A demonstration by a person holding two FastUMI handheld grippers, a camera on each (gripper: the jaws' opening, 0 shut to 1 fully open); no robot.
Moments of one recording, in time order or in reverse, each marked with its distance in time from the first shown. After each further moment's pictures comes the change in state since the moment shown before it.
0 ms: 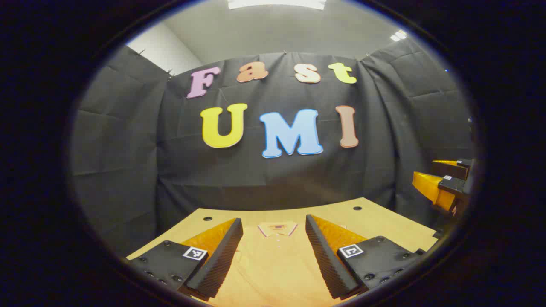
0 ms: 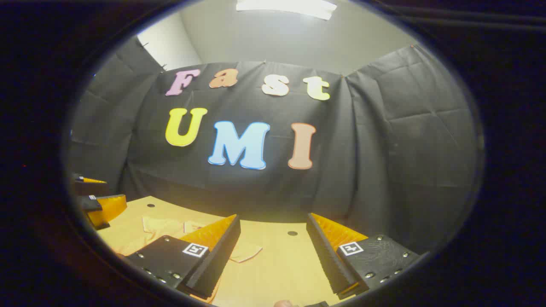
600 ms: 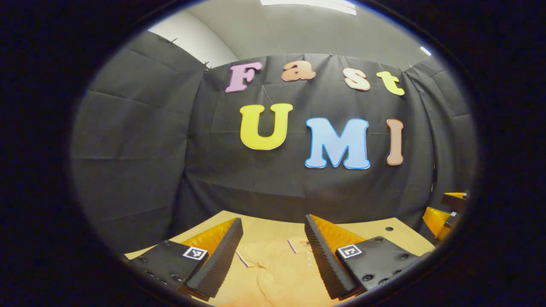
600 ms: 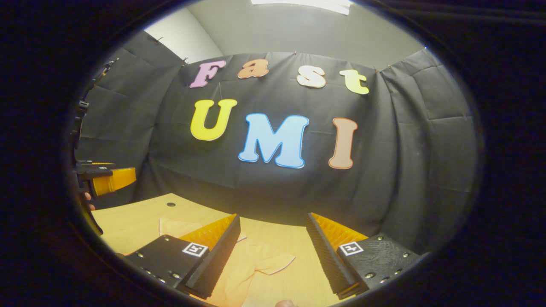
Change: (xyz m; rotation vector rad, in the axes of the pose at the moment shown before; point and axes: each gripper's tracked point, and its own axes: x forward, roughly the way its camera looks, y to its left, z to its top) left arm 0.094 0.091 0.029 -0.092 -0.049 0.161; right arm 0.086 0.069 -0.010 0.012 0.064 0.134
